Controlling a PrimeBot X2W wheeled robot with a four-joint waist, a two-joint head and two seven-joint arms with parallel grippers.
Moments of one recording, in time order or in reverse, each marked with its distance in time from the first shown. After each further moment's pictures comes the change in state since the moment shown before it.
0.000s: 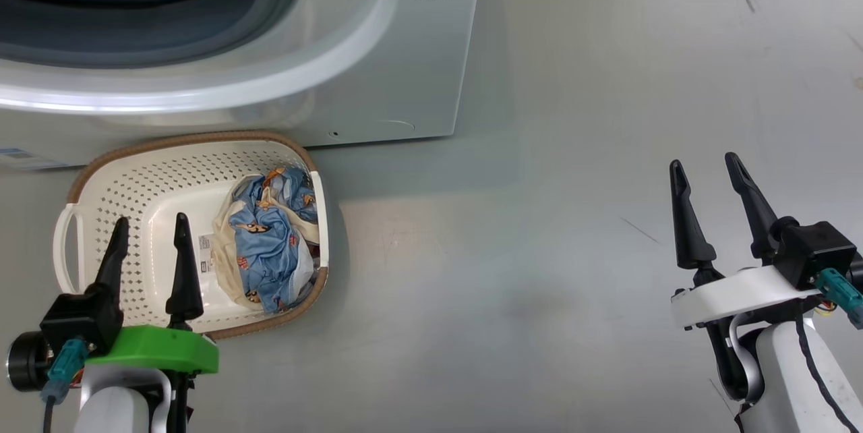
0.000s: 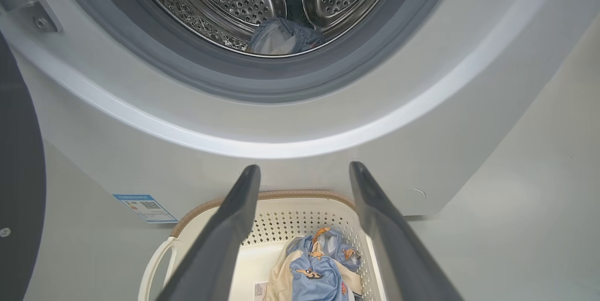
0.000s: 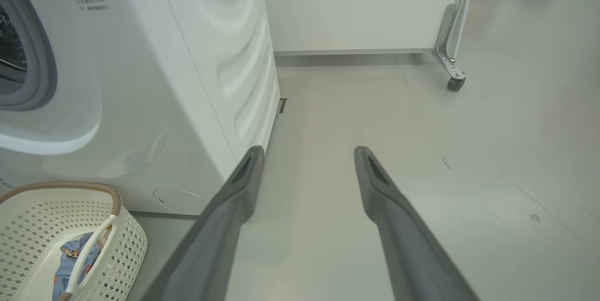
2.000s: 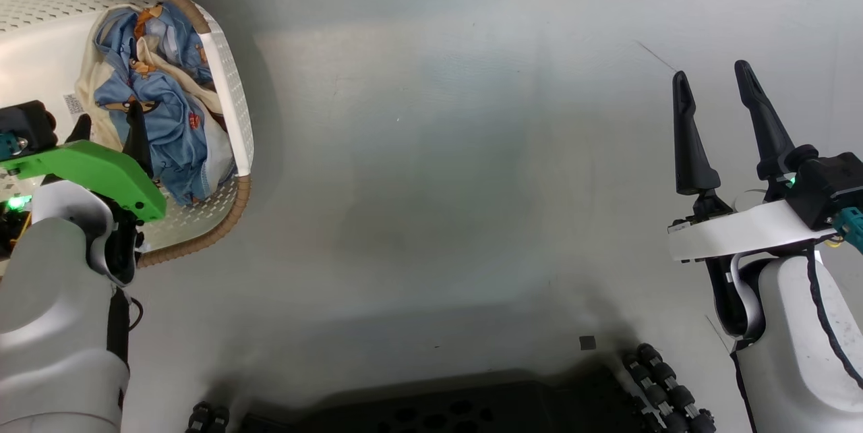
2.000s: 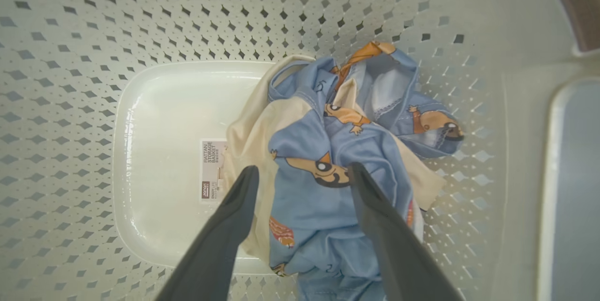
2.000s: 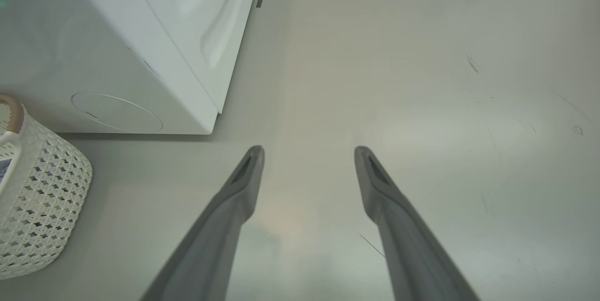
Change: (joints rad) left arm -0.611 0.094 0.012 0.672 -0.127 -0.035 0.229; right arm -0.149 0.012 0.013 -0.060 -0.015 0.000 0.000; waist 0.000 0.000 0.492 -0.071
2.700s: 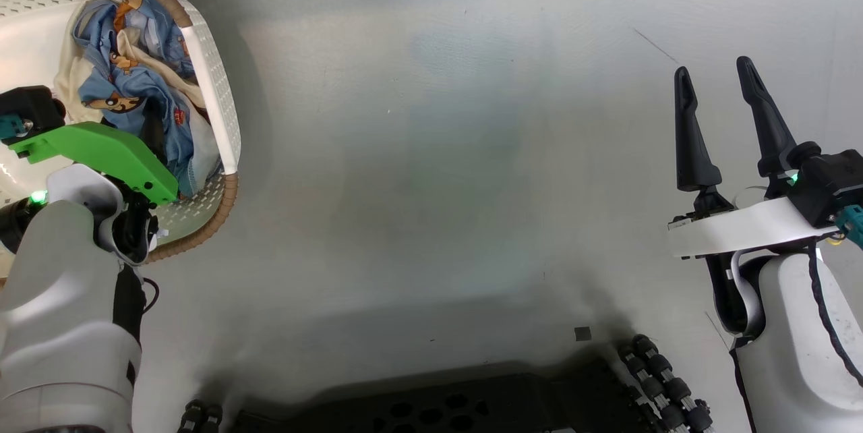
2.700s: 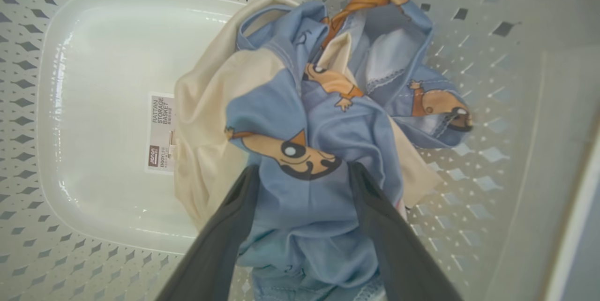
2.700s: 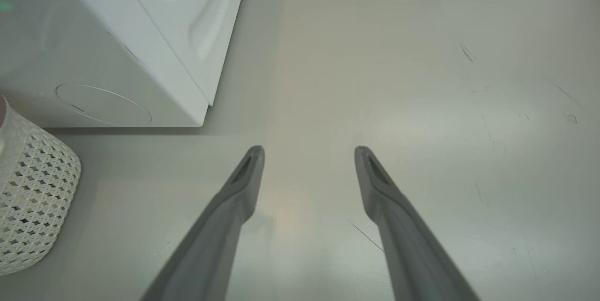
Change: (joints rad) left arm -0.096 -0.027 0.021 0.130 -0.088 -0.001 0.064; right arm -0.003 0.008 -0.006 -0.002 0.000 0.000 0.000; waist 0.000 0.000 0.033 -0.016
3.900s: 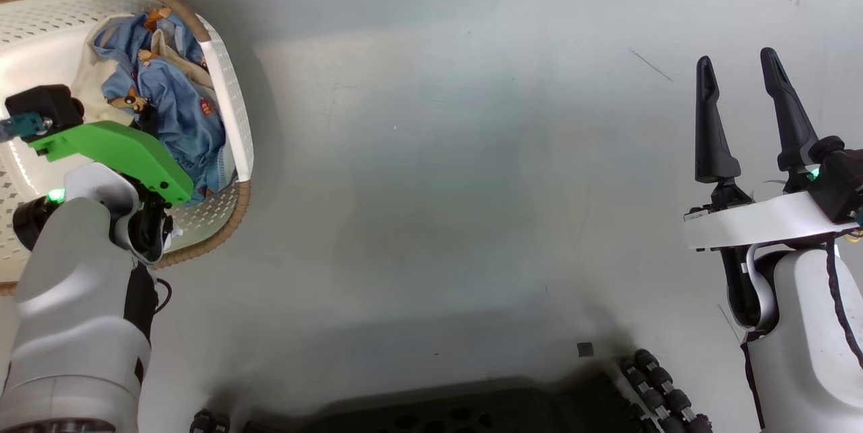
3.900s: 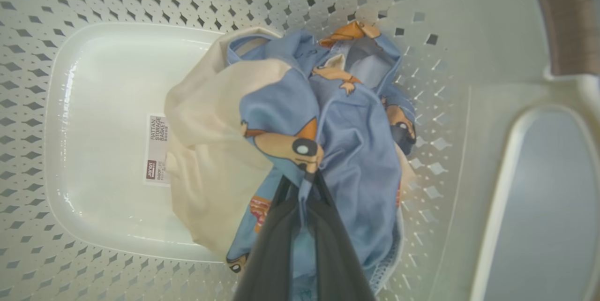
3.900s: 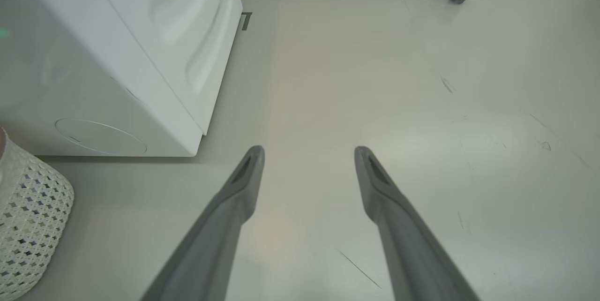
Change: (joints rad) left arm -0.034 -0.003 -0.091 0.073 -0.069 0.000 -0.029; right arm -0.008 0.001 -0.040 -0.012 -0.010 0.000 0.000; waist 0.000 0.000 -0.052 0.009
